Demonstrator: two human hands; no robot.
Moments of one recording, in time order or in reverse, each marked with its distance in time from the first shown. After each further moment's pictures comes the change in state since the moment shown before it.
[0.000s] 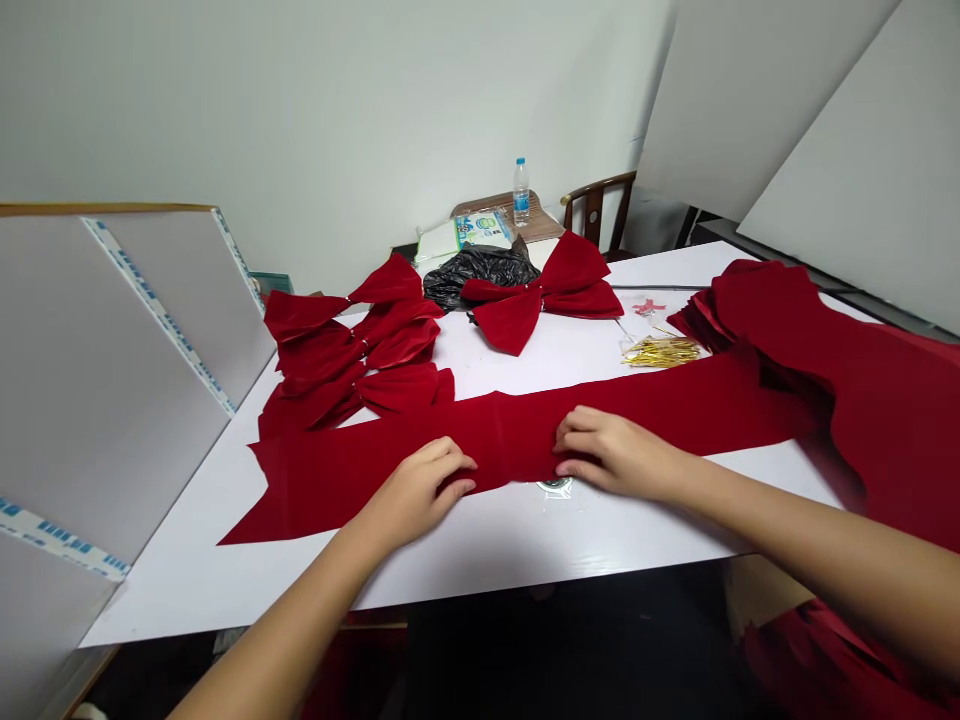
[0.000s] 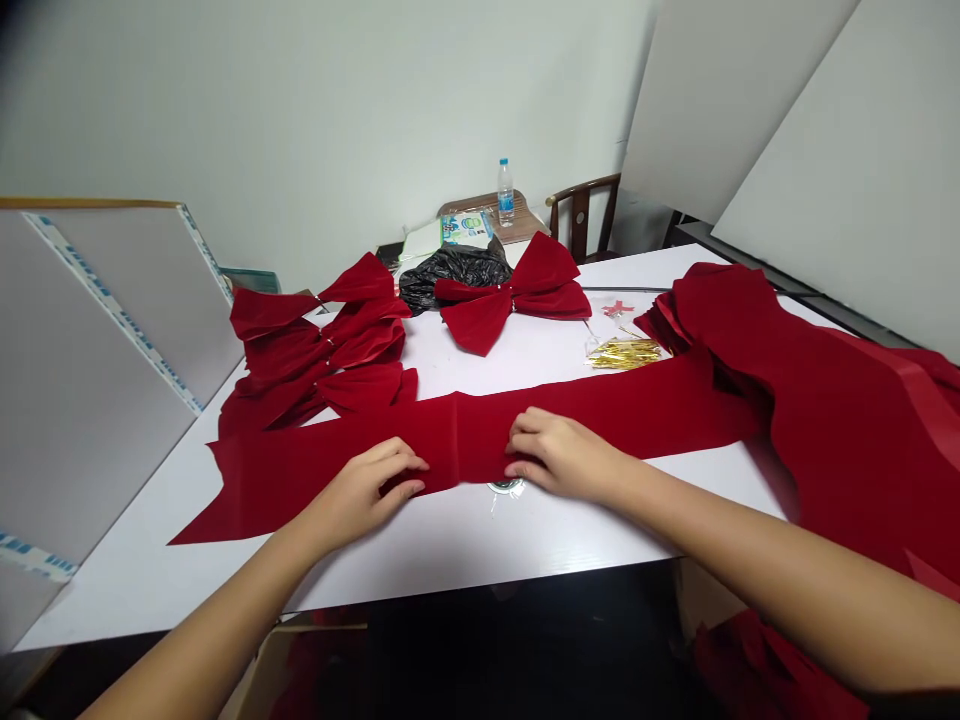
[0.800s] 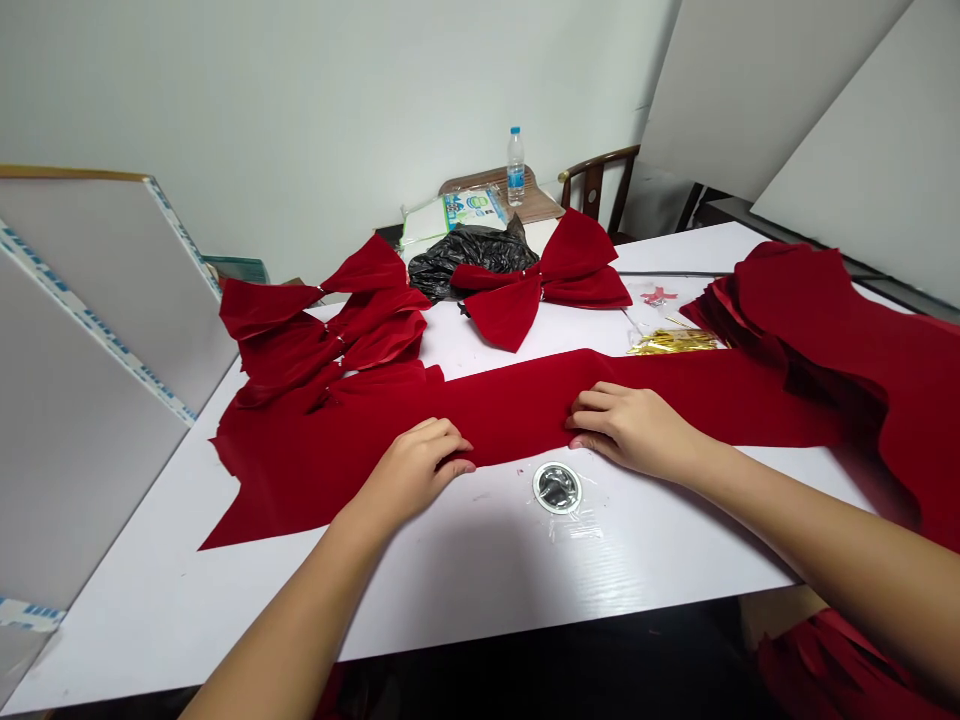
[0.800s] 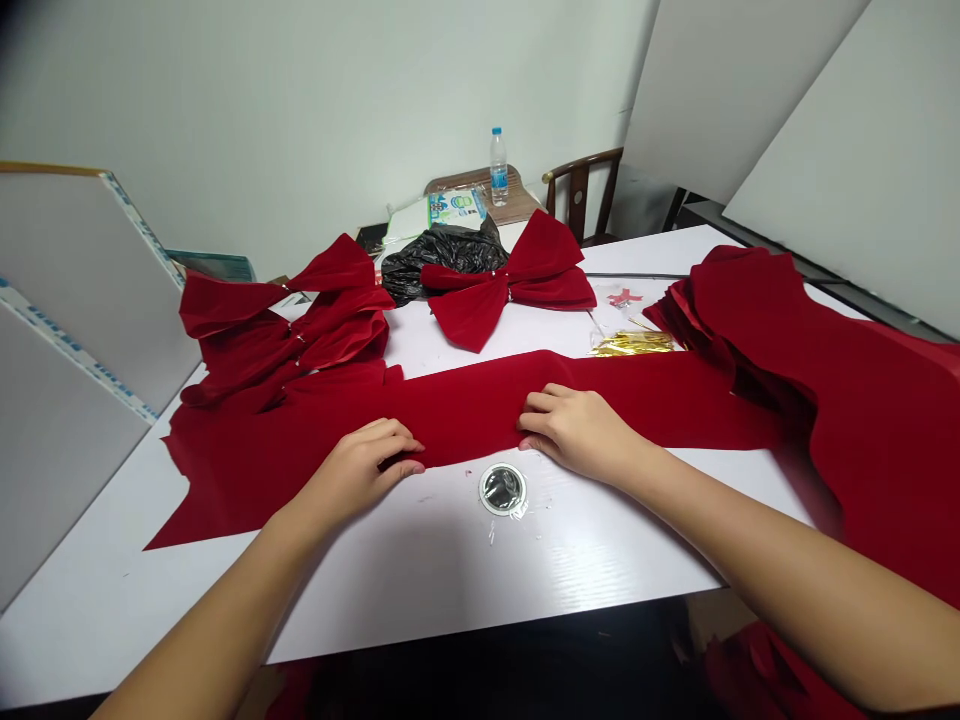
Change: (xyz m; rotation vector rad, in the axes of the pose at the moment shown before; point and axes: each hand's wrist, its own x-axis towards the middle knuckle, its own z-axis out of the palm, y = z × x) left_hand 0.045 -0.034 0.005 0.085 0.073 0.056; right_hand 0.009 0.033 -0.004 -0.368 0.013 0.066
